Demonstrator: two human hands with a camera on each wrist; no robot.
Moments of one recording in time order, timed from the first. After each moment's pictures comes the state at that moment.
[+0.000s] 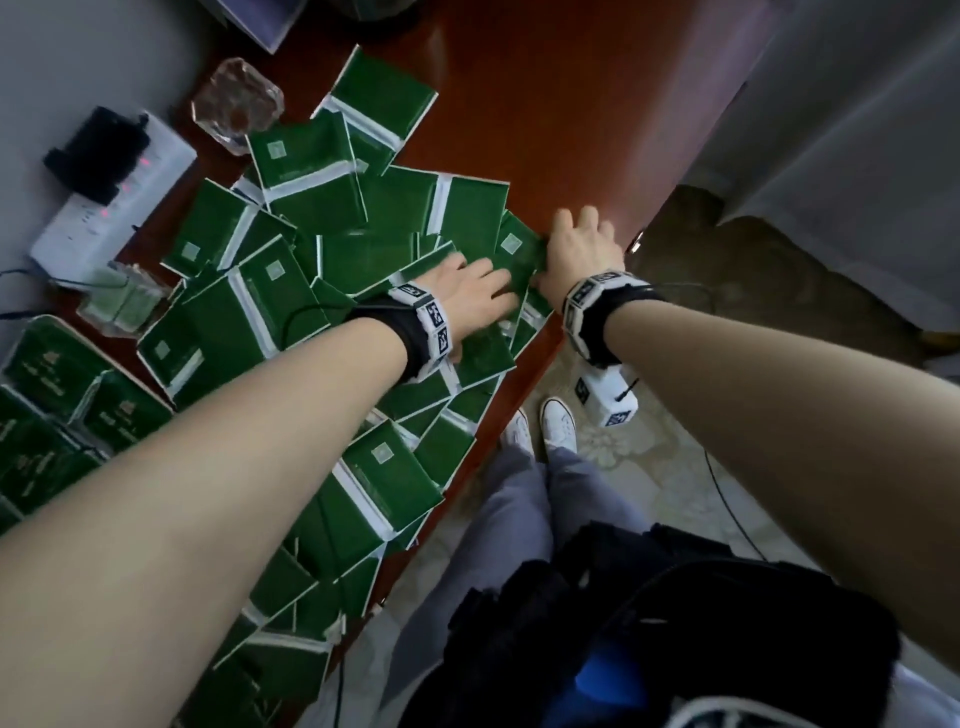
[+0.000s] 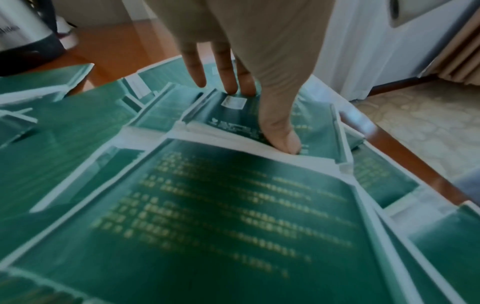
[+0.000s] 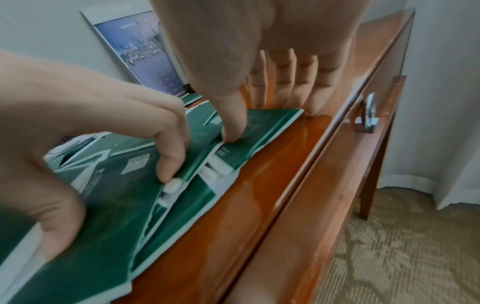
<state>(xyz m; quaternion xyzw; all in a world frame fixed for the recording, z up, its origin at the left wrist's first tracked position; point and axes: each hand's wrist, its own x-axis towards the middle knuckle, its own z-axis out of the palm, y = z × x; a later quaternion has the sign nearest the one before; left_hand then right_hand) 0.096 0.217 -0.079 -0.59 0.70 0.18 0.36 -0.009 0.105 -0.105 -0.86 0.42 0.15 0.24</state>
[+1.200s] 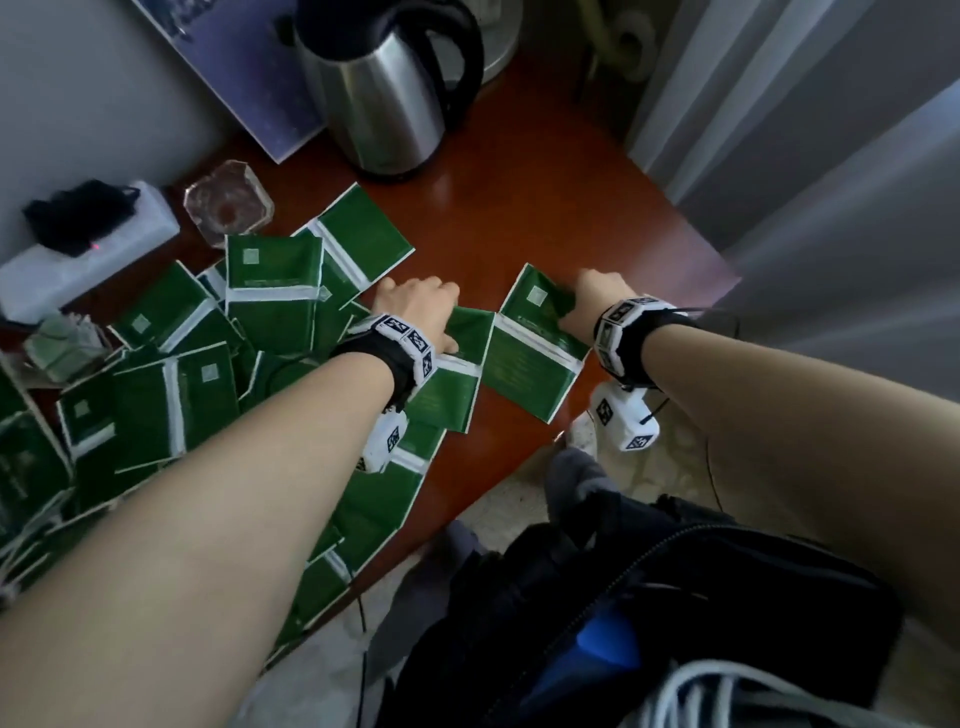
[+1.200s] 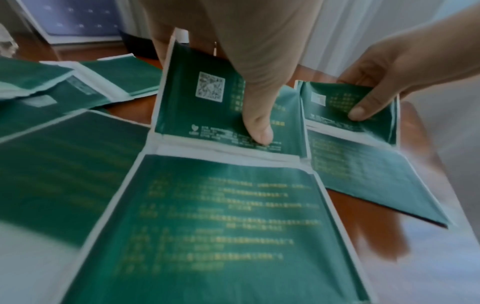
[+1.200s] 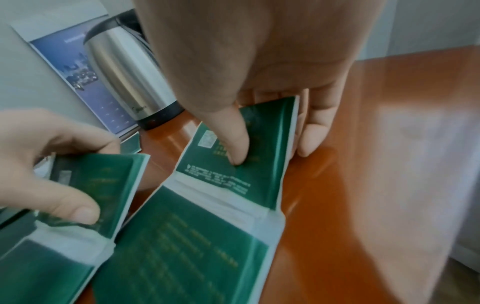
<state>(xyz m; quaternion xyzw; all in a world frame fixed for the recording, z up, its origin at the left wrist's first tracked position) 0.178 0.069 -0.082 -0.87 0.38 0.26 0.17 0.068 -0.120 -0.101 -0.88 0.31 0.27 0.23</state>
